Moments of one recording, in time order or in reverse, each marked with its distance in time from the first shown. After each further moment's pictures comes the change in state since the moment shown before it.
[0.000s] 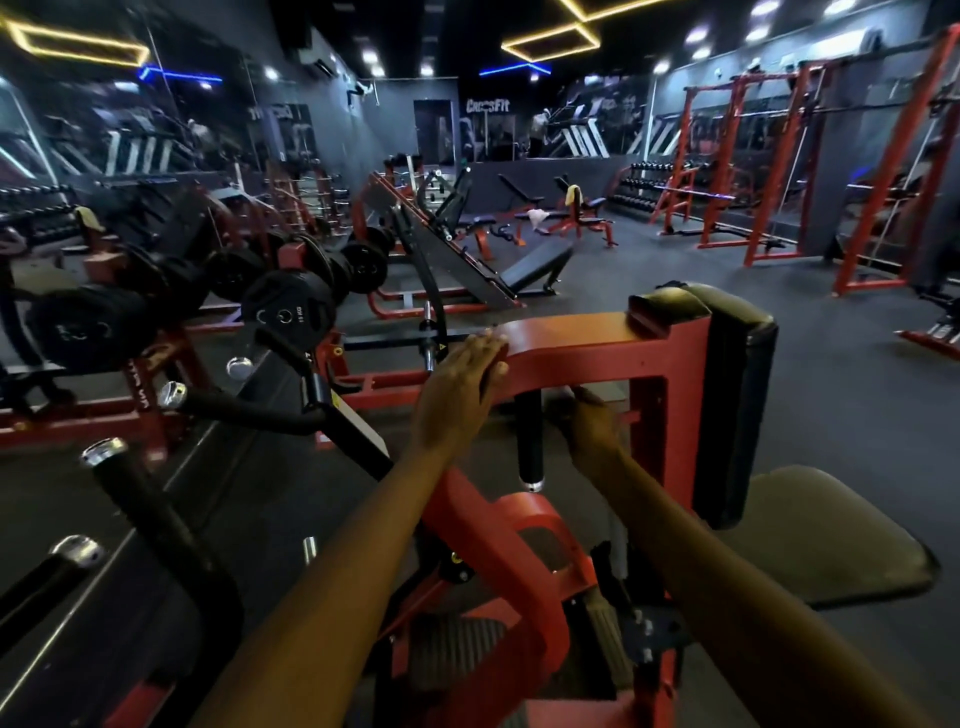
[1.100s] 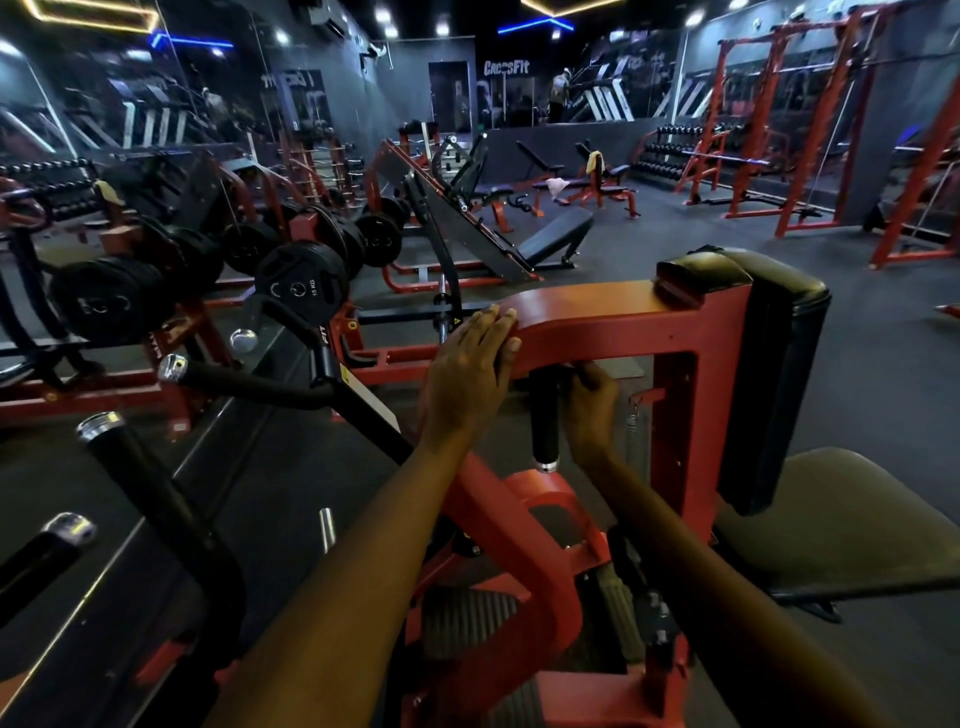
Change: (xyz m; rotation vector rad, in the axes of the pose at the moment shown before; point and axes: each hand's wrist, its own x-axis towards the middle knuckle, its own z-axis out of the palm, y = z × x) left_hand -0.006 -0.005 0.017 0.117 0.190 -0.009; right_hand 0.008 0.035 0.019 -0.217 0.093 -0.316
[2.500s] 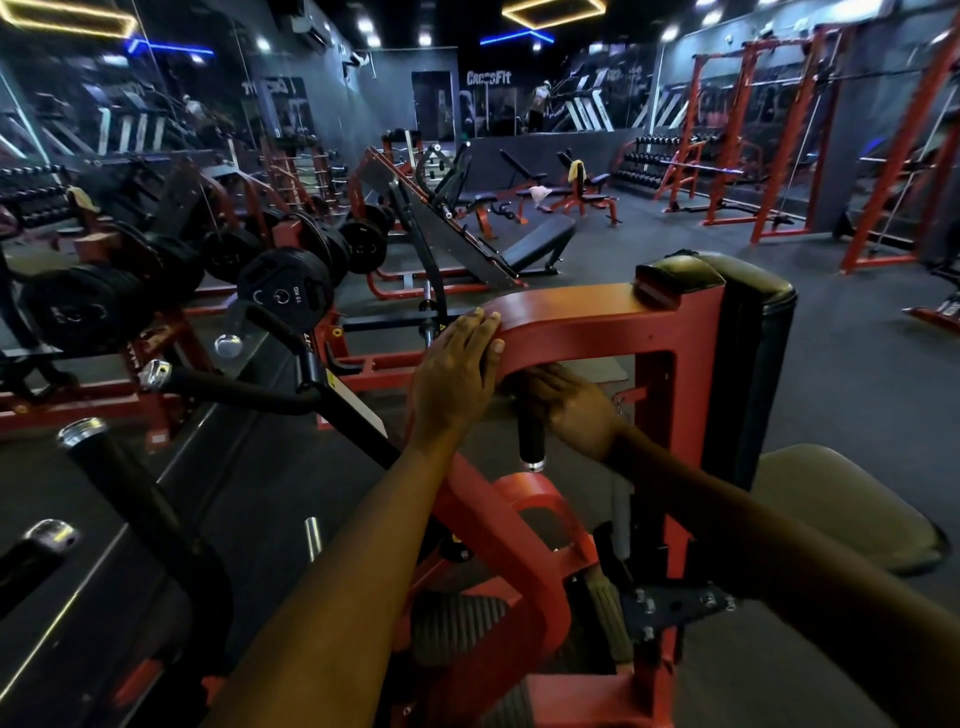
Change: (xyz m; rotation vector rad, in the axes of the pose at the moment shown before) left_hand -0.001 0.000 -0.001 0.037 0.026 0.017; right_hand 0.029 0.009 -0.036 -1.064 -0.367 -1.508
